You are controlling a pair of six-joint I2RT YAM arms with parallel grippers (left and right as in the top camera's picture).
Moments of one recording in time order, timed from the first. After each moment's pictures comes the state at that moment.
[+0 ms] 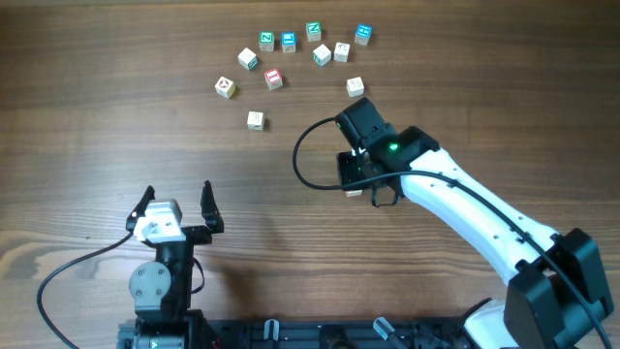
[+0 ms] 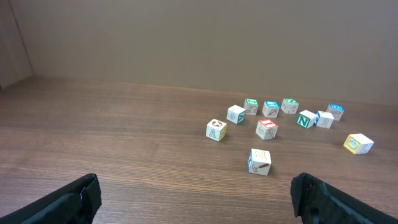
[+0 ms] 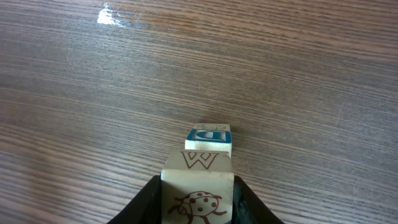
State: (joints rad) left arm 0.01 0.01 0.01 -0.07 -0.04 -0.09; right arm 0.61 1.63 1.18 -0.81 0.01 0.44
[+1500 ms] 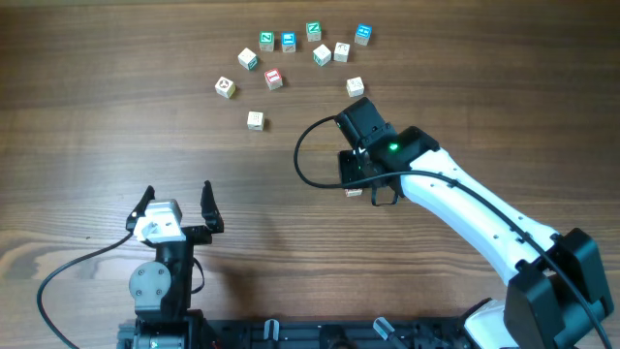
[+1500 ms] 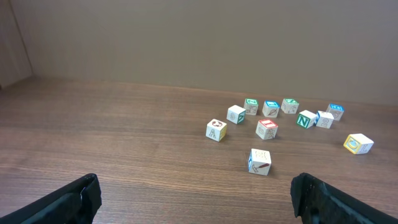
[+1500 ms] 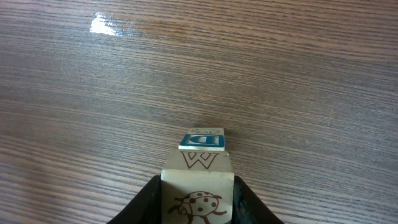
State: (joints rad) left arm 0.01 0.01 0.01 -0.07 -0.04 -0.09; right arm 0.61 1.64 1.18 -0.80 0.04 0.47
